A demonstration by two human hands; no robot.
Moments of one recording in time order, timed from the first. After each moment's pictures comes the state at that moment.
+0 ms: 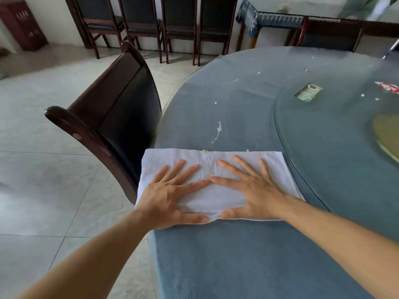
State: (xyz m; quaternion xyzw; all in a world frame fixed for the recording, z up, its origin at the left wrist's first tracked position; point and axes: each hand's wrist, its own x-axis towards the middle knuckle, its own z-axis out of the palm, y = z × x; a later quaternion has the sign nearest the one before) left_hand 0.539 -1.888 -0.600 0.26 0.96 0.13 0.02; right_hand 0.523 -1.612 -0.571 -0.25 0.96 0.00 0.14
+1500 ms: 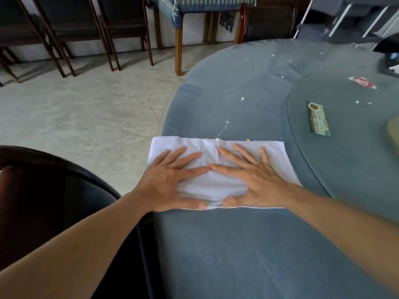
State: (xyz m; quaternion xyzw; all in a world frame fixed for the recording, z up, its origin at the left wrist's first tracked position) left_hand 0.057 -1.891 -0.595 0.49 0.86 0.09 0.09; right_hand 0.181 -1.639 -0.572 -0.03 0.99 -0.04 0.13
